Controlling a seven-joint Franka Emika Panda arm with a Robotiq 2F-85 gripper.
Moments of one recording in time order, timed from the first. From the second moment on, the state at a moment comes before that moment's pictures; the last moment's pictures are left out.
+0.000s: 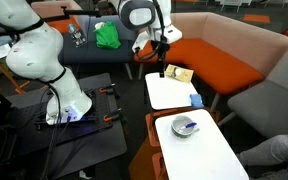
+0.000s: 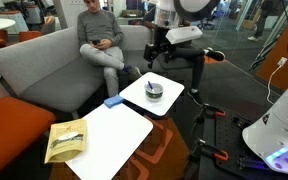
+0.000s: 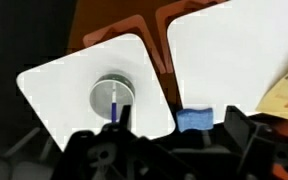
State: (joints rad) arm -0.18 -0.12 0.00 -2.58 -0.11 2.56 0.42
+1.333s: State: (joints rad) arm -0.10 0.66 -0.18 -1.99 -0.06 2.58 0.52
